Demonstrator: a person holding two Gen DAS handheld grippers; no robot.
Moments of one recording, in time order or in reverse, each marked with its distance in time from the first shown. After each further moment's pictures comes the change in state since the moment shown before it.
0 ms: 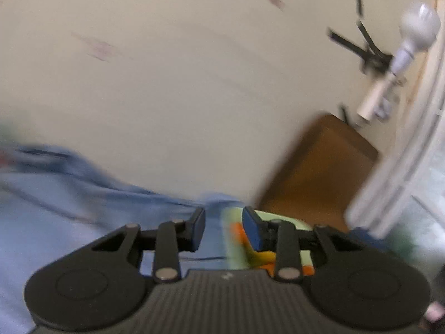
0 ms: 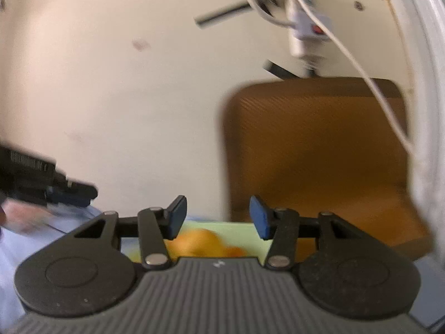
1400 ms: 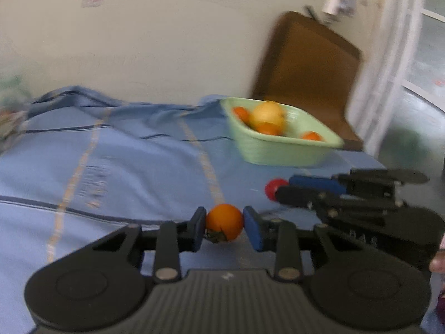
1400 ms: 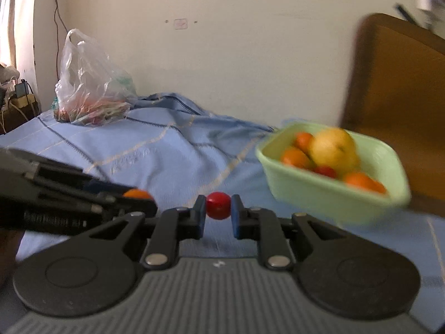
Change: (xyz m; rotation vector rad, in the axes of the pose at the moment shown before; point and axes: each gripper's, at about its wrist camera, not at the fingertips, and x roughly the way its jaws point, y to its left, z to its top) left arm -0.033 -0.025 -0.119 0.225 0.220 -0.052; right arm -0.019 0.112 -0.059 -0.195 0.411 0.137
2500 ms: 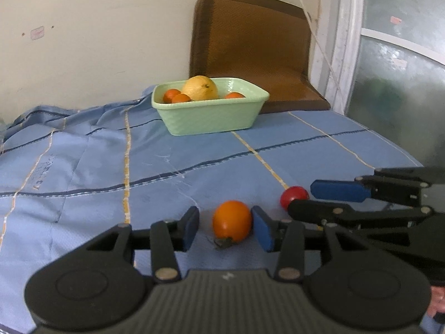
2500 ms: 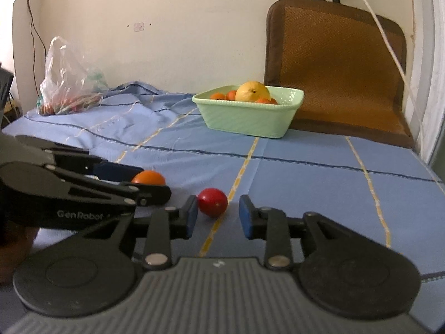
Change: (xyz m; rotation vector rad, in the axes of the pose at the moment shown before) left arm 0.001 -0.097 -0.043 0.158 0.021 0.049; right arm -0.091 -0.018 -0.072 0.118 -0.001 -0.141
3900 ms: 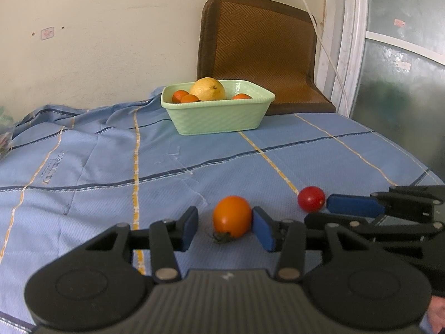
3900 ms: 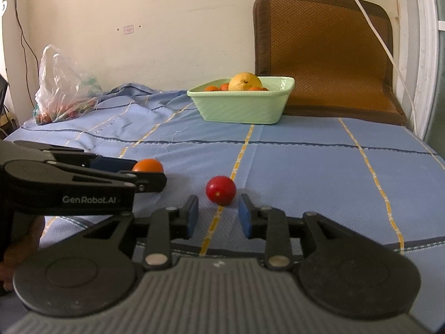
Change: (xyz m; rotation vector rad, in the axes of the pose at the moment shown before) left arm -0.007 0.001 -0.005 -0.002 -0.014 0.025; right arm -0.009 -0.001 -0.011 0.072 0.008 -0.017
